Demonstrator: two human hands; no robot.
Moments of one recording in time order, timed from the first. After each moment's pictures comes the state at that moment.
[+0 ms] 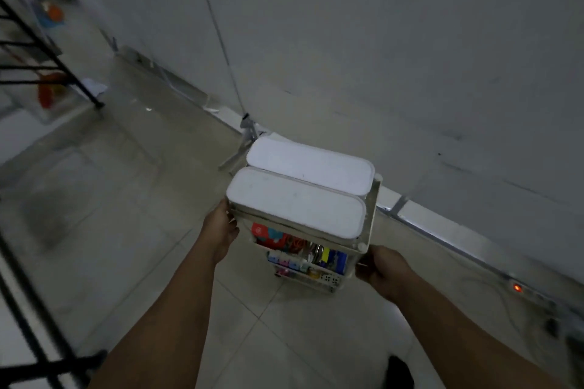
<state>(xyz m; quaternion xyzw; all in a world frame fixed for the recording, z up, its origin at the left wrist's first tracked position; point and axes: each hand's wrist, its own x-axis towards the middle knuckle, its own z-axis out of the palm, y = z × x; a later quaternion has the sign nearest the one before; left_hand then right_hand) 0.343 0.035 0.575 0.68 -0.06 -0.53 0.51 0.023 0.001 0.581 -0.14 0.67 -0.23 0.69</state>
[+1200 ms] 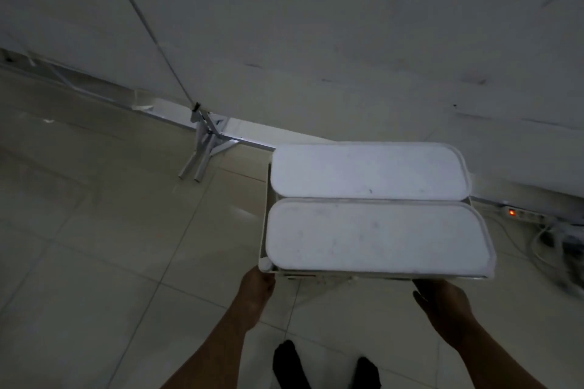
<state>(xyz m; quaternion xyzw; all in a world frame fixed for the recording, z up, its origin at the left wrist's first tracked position) 0.419 0.008 0.403 0.71 -0.21 -0.63 0.25 0.073 0.037 0.440 -0.12 0.77 -0.35 0.52</state>
